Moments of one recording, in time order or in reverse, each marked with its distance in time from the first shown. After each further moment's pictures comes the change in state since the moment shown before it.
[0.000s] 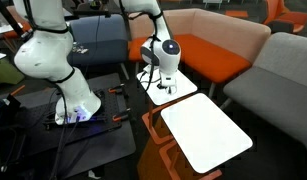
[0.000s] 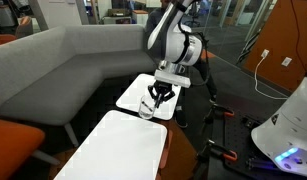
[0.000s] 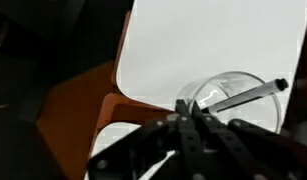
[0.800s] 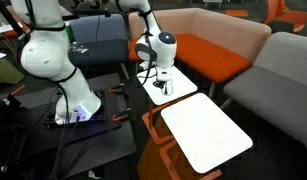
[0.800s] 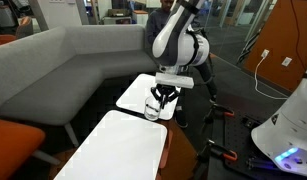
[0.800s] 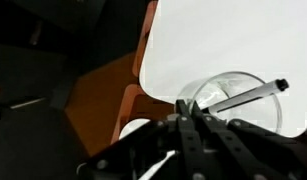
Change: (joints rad) arm 0.193 -0.063 -0.153 -0.071 -0.201 0.013 0.250
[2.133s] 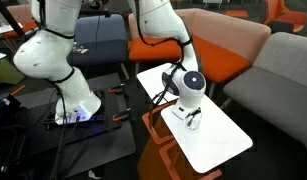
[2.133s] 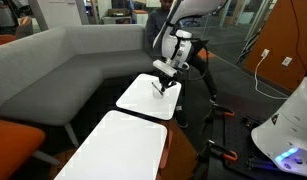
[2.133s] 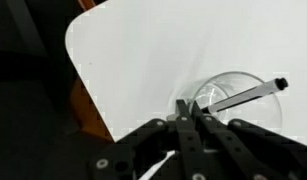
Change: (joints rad) arm -0.221 0.362 -0.147 0.394 0.256 -0.045 0.188
